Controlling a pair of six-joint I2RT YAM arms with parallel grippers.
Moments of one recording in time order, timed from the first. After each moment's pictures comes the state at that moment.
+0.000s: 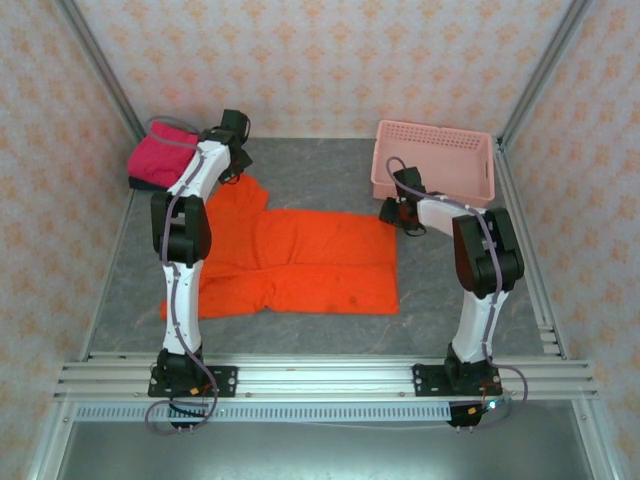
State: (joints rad) left arm -0.06 2.35 2.15 -0.93 -0.28 -0.78; right arm 0.24 1.94 1.22 -0.32 -0.02 0.49
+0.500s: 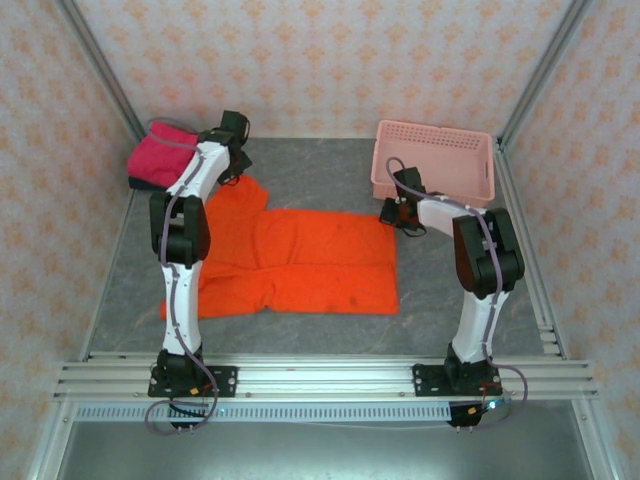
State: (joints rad) left arm -0.06 2.32 2.11 -0.92 -0.28 -0.78; right arm 0.24 1.93 1.21 -0.32 -0.05 0.49
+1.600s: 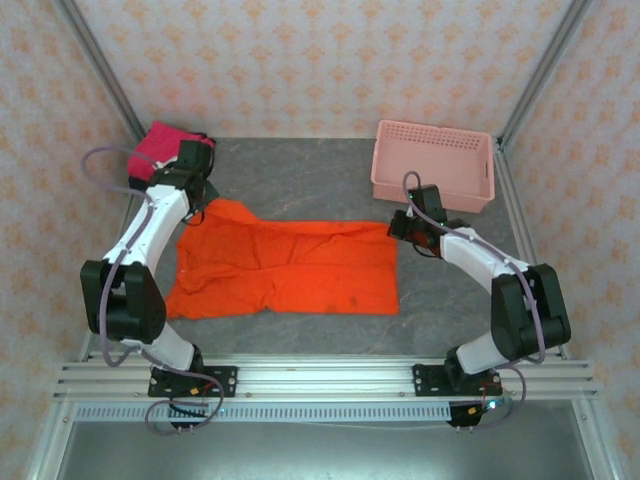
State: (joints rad) left arm -0.02 1.57 1.36 -0.86 -0.35 -0.75; right arm 0.28 1.48 0.88 -0.26 -0.09 0.49
